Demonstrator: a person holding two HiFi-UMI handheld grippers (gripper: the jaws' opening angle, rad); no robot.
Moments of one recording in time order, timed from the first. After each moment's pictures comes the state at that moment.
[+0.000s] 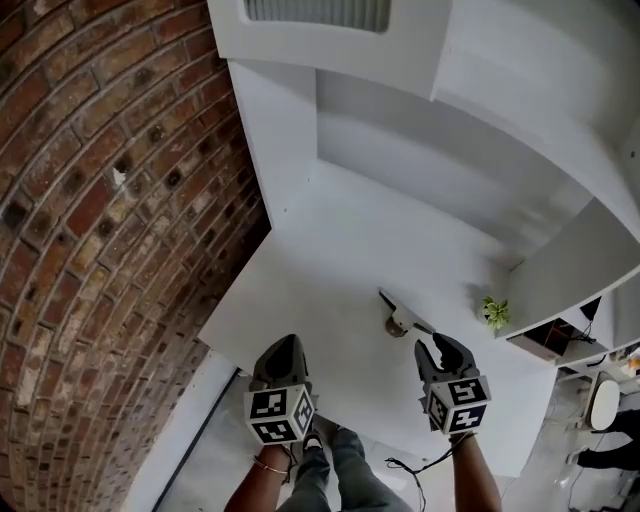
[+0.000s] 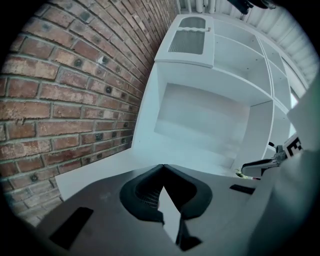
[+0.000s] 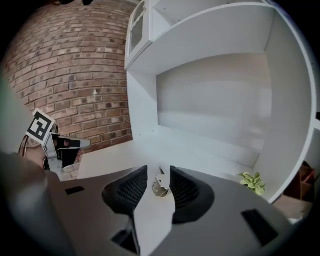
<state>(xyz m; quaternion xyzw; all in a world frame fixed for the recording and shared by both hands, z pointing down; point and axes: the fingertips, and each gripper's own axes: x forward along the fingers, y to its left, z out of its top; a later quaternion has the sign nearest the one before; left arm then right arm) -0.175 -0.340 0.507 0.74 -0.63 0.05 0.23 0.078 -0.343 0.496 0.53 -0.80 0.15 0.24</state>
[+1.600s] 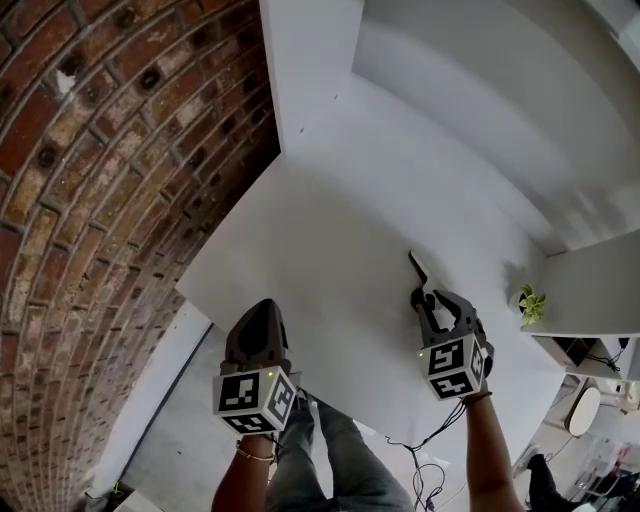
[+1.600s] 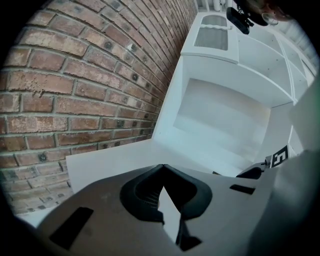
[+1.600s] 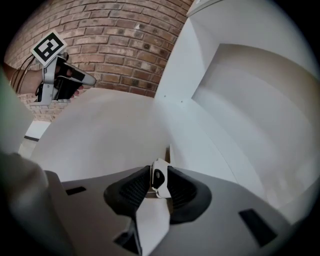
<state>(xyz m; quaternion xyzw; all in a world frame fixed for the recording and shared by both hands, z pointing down) -0.227 -0.345 0.567 0.68 -0.68 0.03 0.28 0.050 -0.398 0.609 0.38 -0.78 0.00 0.50</state>
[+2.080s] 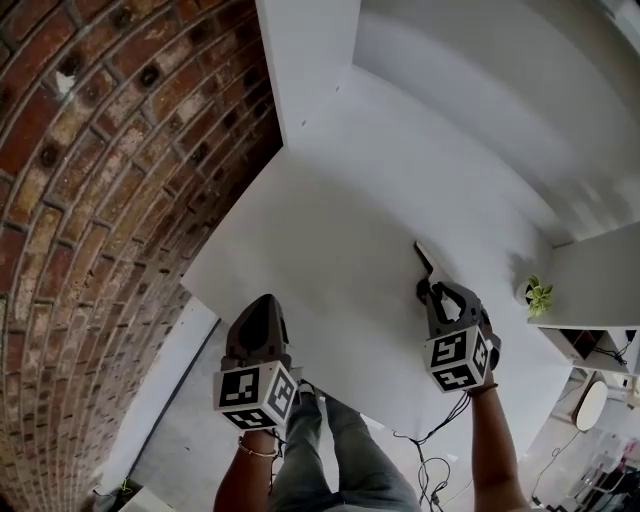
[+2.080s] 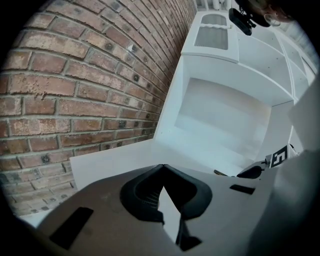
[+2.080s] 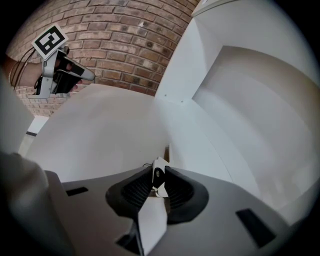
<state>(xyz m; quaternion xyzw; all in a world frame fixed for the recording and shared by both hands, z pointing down) -0.232 -0.340 0.567 0.68 -0.68 0.04 0.28 0.052 -0.399 0.610 0.38 -0.77 -0.02 0.51</state>
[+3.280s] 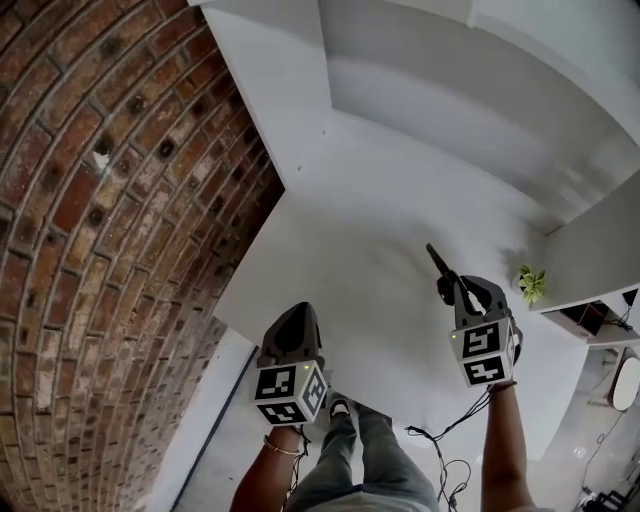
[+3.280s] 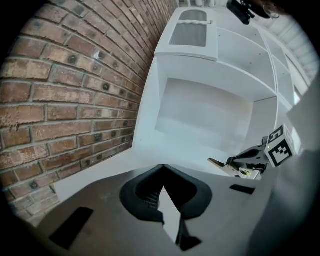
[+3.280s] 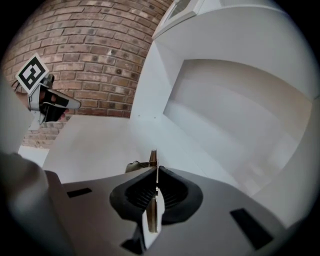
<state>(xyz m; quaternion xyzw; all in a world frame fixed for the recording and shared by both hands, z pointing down) -0.184 -0.359 0.514 0.74 -0.62 0.08 0.24 0.085 -0.410 0.517 0.49 -0.77 0.02 0.40</state>
